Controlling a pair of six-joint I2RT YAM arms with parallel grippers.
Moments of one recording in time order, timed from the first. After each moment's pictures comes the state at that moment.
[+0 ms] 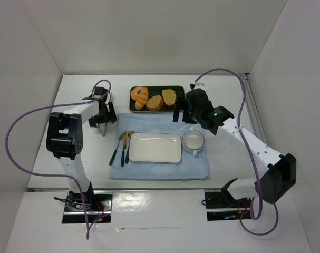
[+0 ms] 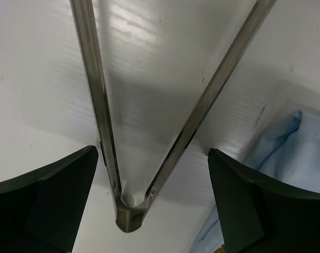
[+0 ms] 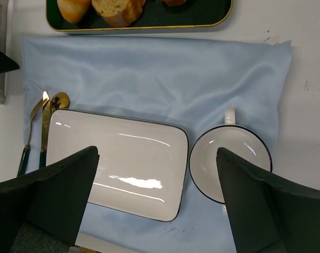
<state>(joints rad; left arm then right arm) -0.06 1.91 1.27 -0.55 -0.22 -0.40 0.59 1.33 1.21 -0.60 0.23 0.53</state>
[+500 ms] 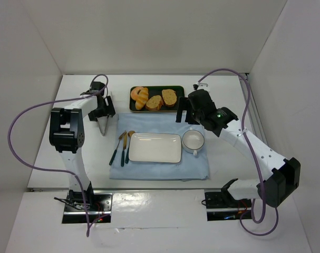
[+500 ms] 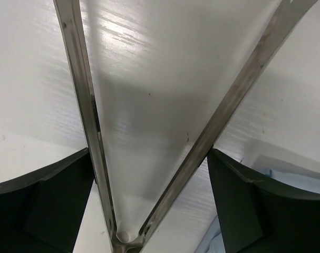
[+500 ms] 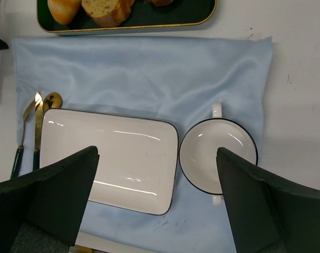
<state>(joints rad) -0.02 2.03 1.43 -0.53 -0.17 -0.37 0.59 1.29 1.21 -0.65 0.27 0.53</state>
